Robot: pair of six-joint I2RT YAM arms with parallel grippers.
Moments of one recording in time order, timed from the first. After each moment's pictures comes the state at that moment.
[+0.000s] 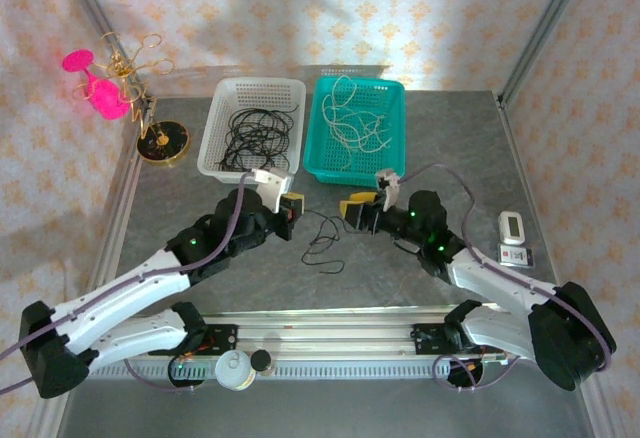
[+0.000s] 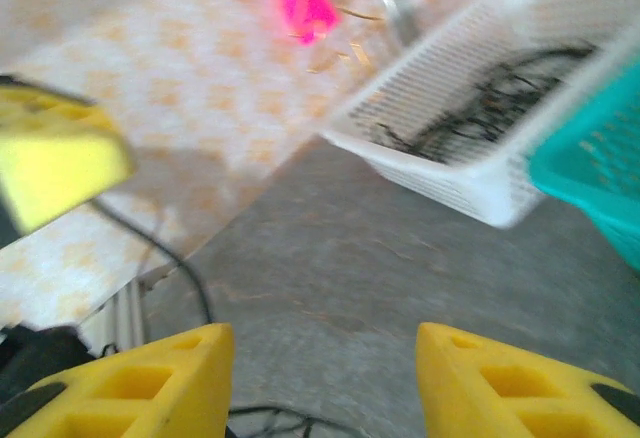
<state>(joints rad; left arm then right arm) -0.80 0.91 0.78 -0.20 -0.13 -0.30 0.60 1.09 0.43 0.57 -0.53 0.43</state>
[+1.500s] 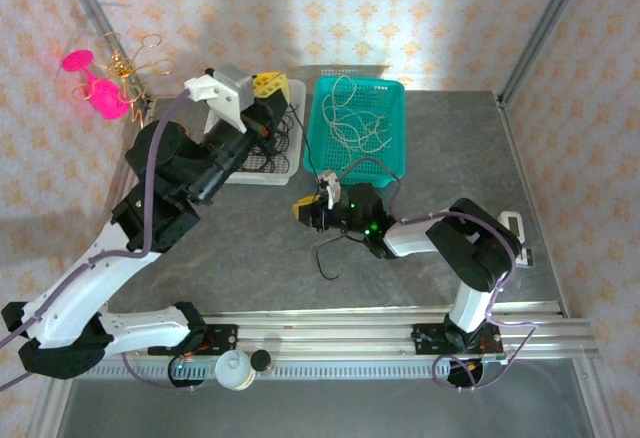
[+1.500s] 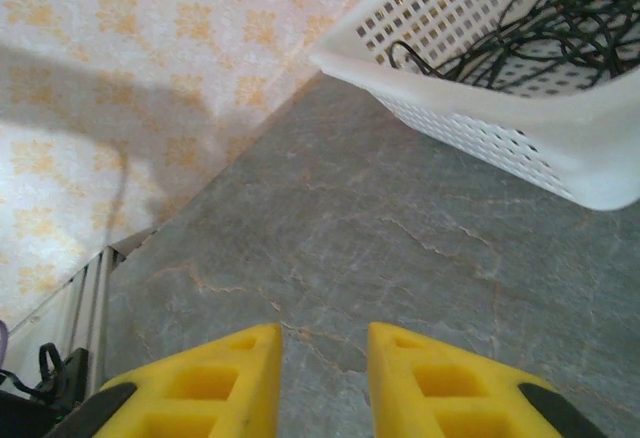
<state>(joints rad) -0.80 1.12 1.53 -0.11 -0.22 0.06 0.75 1.76 0.68 0.85 -0.43 0.47</state>
